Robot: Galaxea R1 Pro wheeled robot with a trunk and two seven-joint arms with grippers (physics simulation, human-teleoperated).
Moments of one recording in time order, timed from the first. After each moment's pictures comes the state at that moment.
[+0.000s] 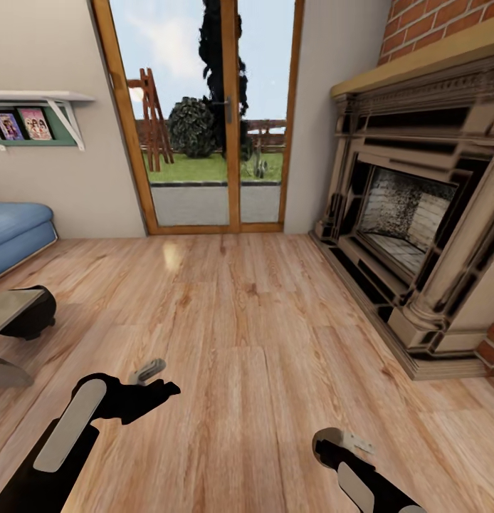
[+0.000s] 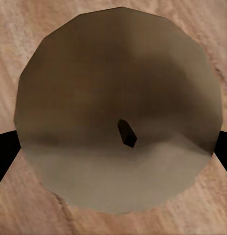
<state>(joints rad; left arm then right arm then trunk) -0.38 0.18 -0.11 -1.48 1.37 0.98 0.88 -0.51 -0.06 0.45 -0.39 -0.85 0.05 -0.28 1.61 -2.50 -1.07</state>
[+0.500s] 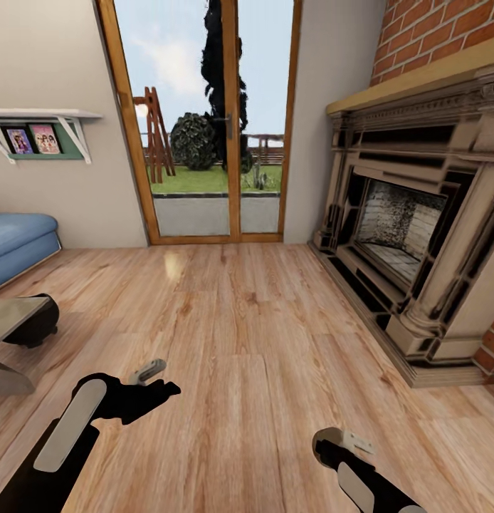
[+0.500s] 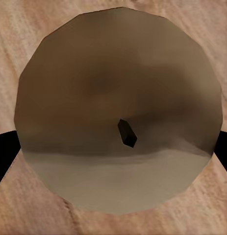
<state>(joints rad) -0.38 0.18 -0.11 -1.48 1.37 0.98 0.88 -0.51 -0.06 0.45 -0.39 -0.85 0.05 -0.28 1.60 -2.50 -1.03</state>
